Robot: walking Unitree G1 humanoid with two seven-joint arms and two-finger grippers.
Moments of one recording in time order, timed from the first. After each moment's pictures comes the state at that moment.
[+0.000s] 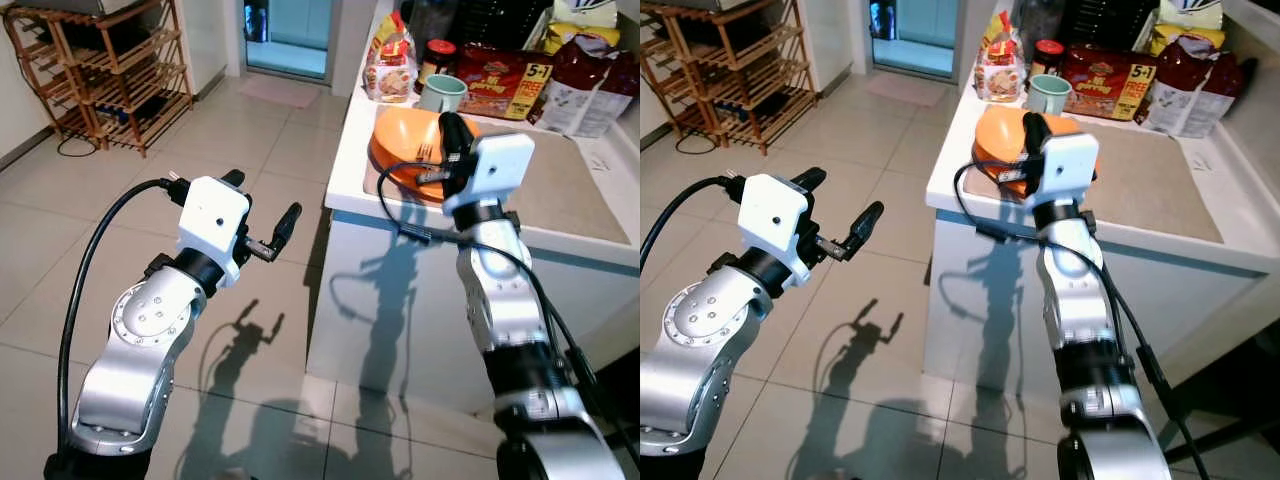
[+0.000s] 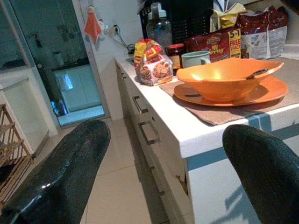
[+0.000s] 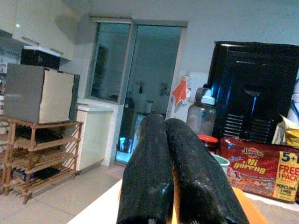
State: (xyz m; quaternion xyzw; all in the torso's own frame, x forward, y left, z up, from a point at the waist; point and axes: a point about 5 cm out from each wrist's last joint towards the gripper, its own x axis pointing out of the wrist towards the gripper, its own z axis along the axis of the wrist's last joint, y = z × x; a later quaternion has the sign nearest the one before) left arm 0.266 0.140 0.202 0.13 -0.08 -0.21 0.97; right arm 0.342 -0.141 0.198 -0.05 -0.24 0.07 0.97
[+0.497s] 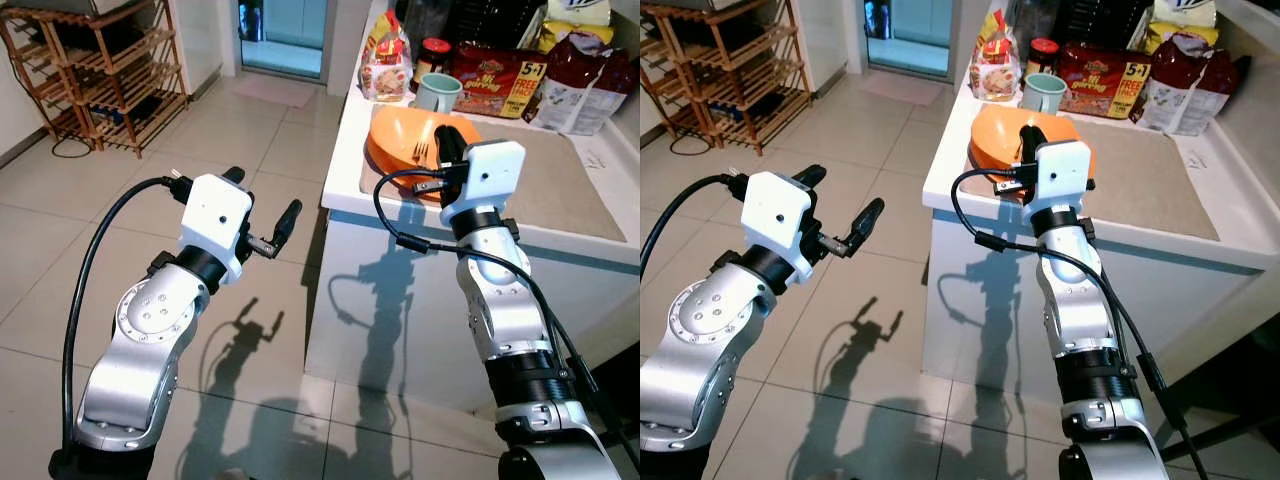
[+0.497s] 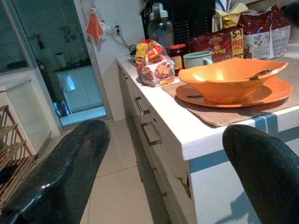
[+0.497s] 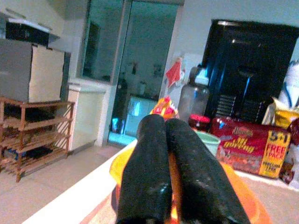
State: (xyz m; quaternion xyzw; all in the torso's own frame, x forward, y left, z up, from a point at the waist) left arm 0.268 0.139 0.202 0.13 -0.08 -0.21 0.97; right arm 0.342 -0.142 0.188 -0.06 -0.19 0.06 0.98
